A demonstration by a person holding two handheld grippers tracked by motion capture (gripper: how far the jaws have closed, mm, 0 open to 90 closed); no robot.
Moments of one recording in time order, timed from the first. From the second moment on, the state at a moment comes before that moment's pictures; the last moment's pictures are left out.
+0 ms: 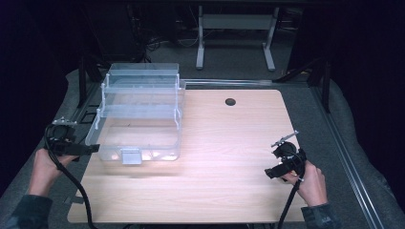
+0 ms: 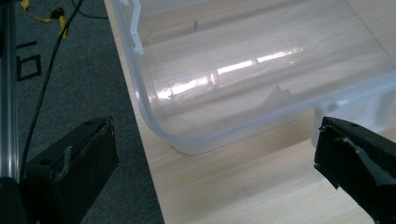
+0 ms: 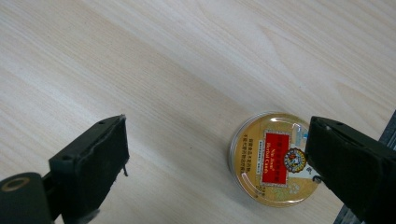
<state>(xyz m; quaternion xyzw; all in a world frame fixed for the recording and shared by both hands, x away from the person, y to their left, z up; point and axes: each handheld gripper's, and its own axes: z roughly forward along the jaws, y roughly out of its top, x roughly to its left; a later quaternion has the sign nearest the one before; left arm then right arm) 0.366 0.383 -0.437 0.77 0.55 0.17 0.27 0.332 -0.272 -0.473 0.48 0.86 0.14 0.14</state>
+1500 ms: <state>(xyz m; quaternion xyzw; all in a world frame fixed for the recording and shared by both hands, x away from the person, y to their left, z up) 0.448 0.396 -0.478 0.75 0.61 0.15 0.20 0.330 -0.277 -0.482 0.48 0.85 0.16 0.12</state>
